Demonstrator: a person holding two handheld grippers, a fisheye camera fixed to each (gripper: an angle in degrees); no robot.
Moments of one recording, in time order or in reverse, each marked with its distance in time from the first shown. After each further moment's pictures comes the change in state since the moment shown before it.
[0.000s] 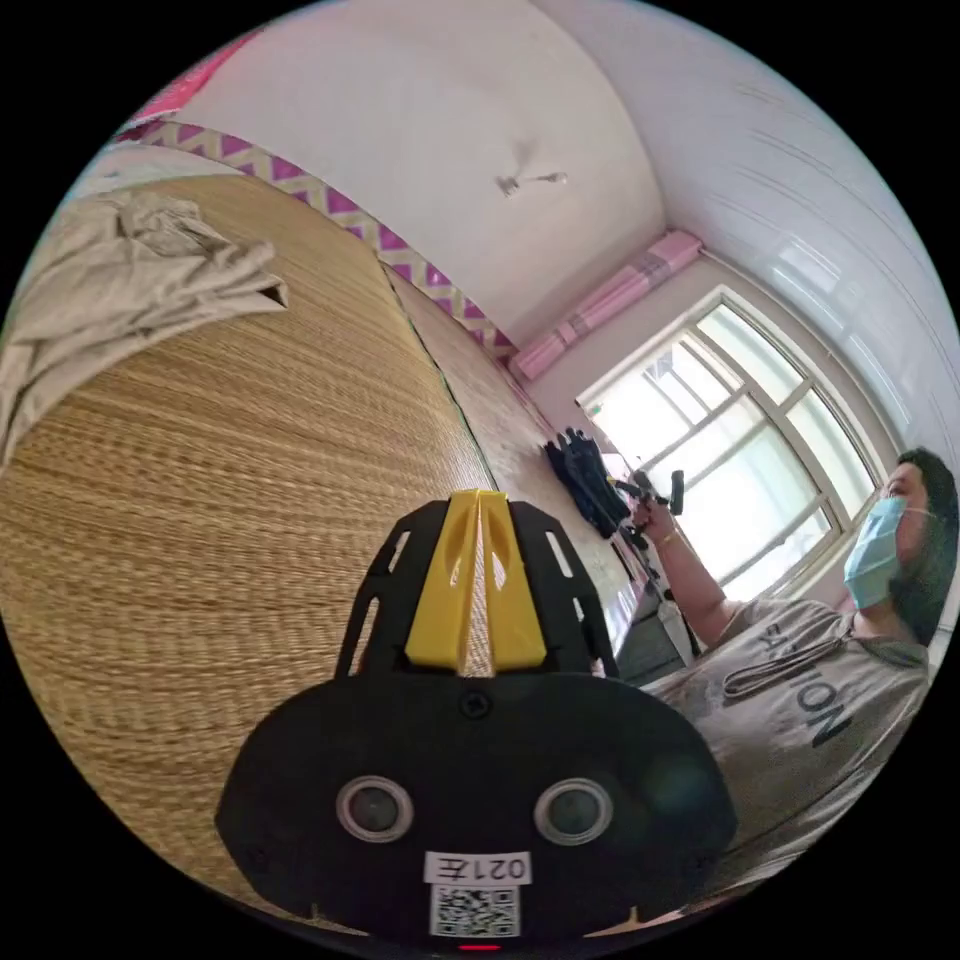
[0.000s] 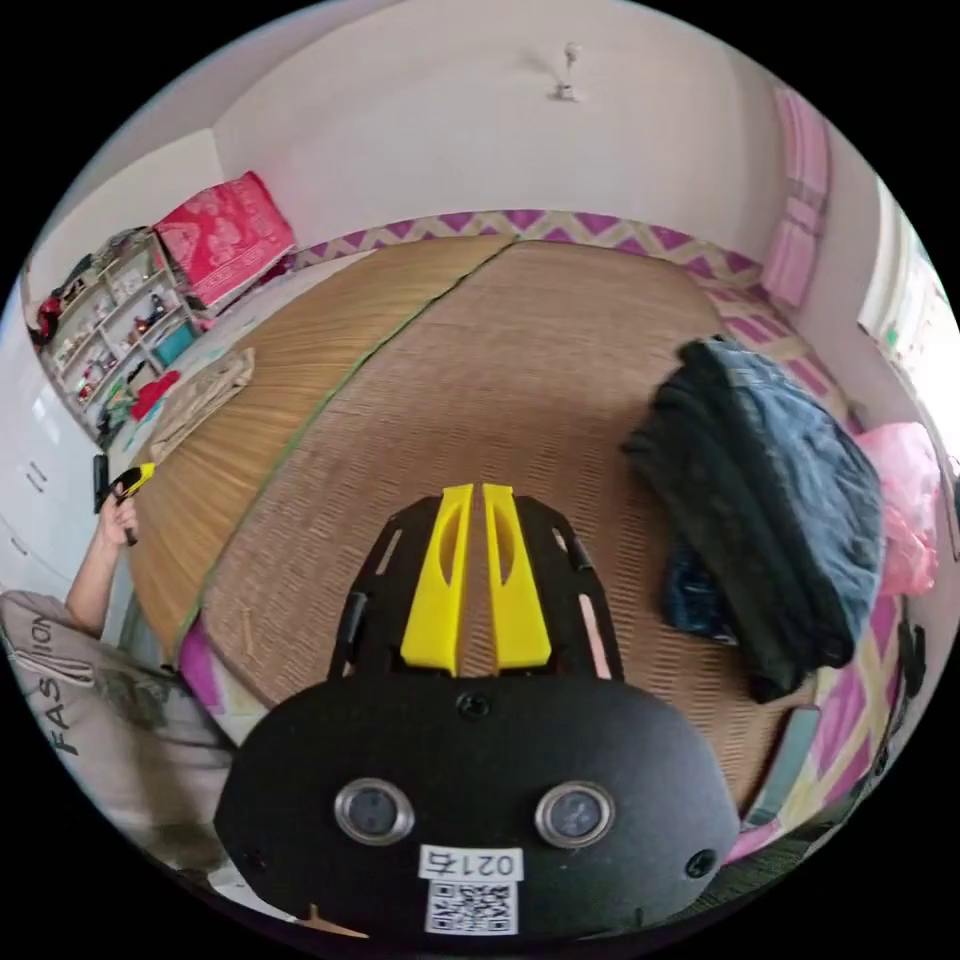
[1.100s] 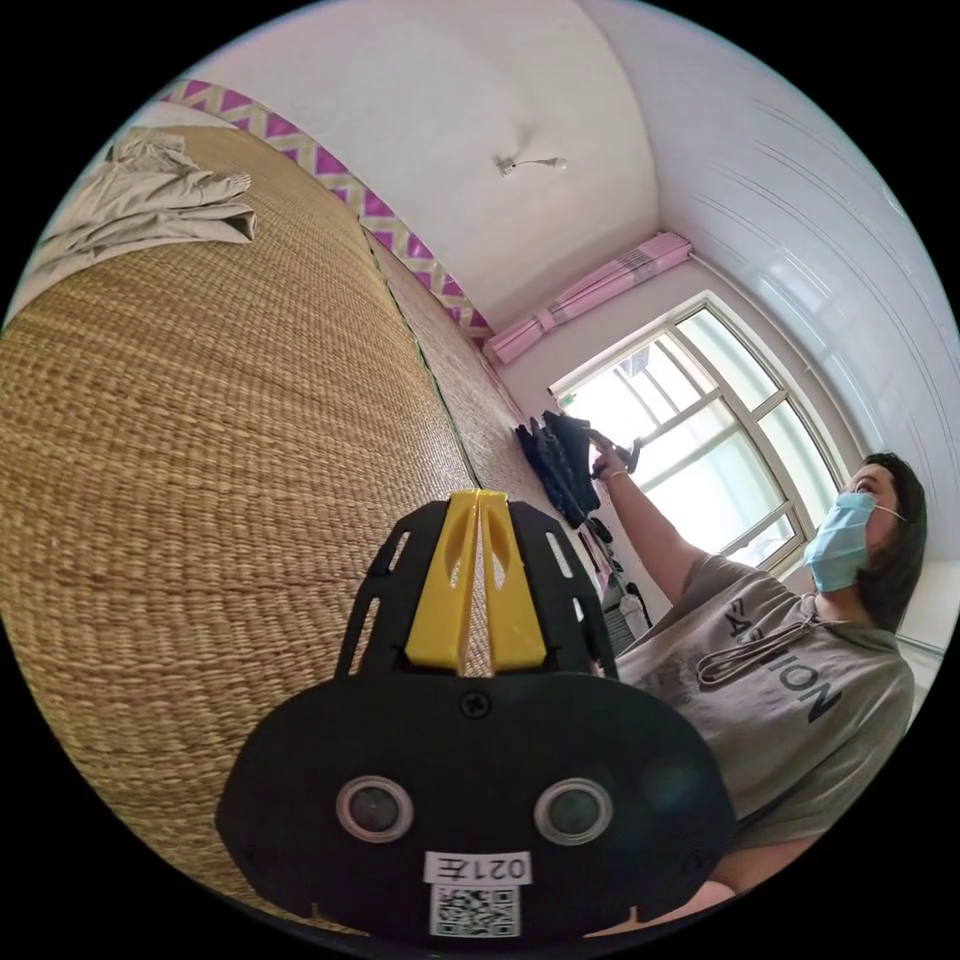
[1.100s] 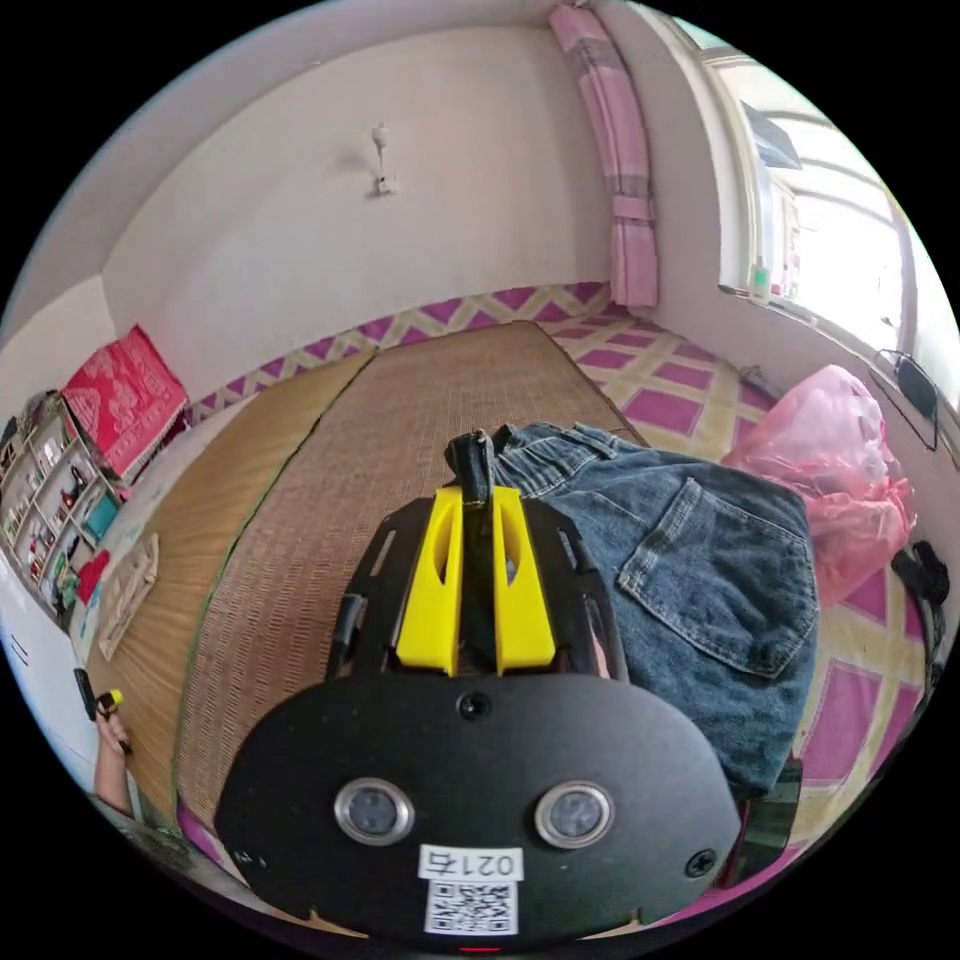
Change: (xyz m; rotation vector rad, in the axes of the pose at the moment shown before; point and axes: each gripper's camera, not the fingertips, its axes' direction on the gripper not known) left arm 0.086 -0.007 0.037 -0.014 0.111 -0.064; right arm 0.682 0.005 0.126 0.298 0.129 0.319
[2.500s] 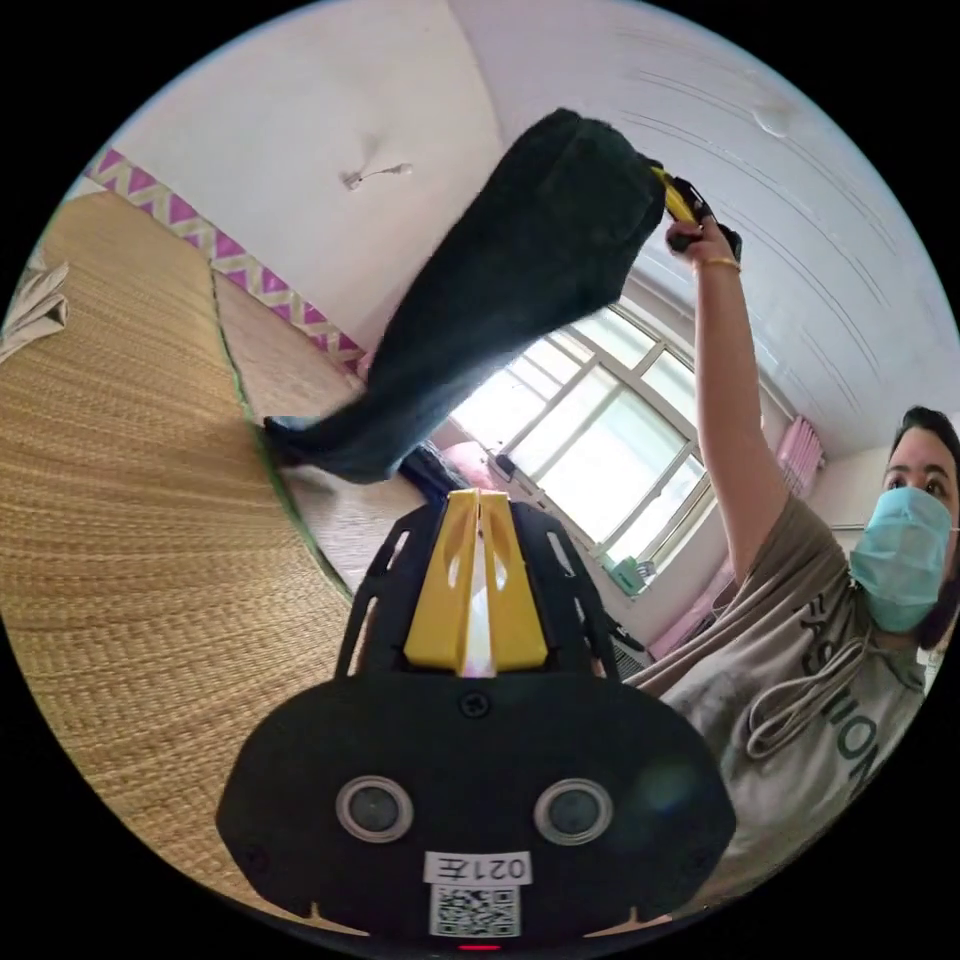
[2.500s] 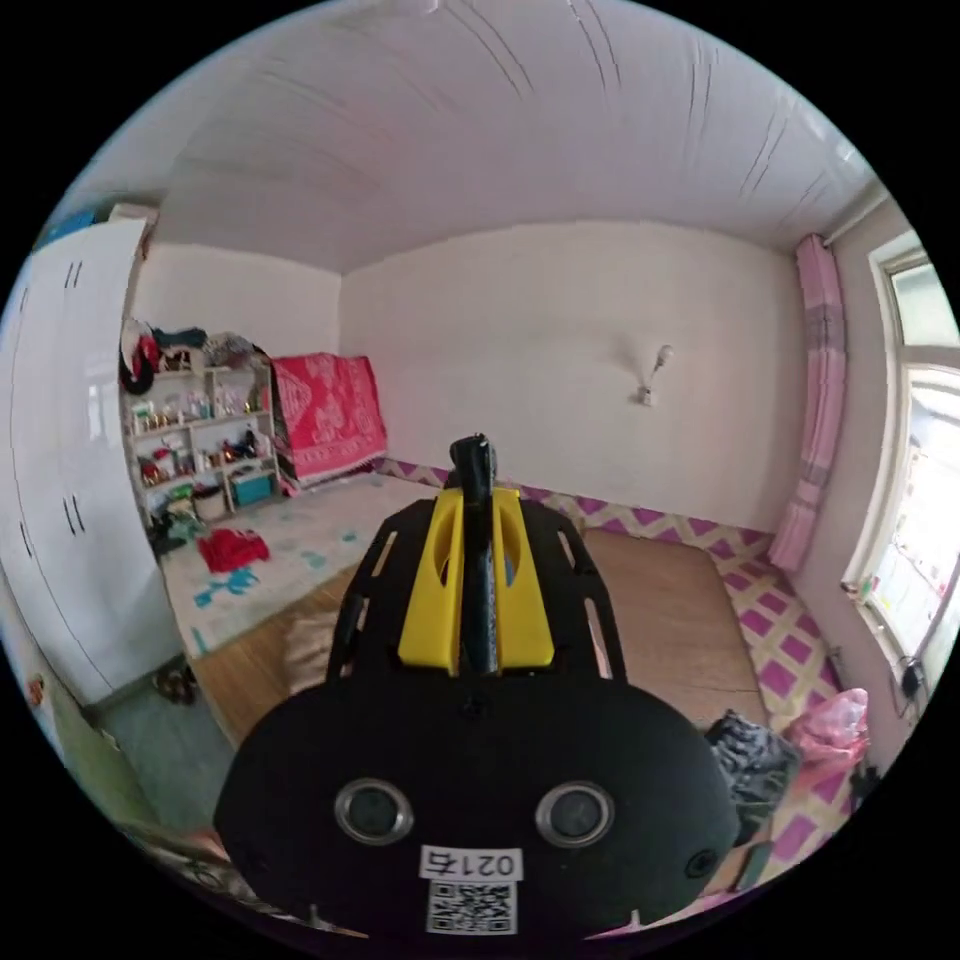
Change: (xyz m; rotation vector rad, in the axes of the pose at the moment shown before) left arm 0.250 -0.045 -0.077 0.050 0.293 0.242; right arm -0.342 -0.073 -0.117 0.364 -0.321 -0.427
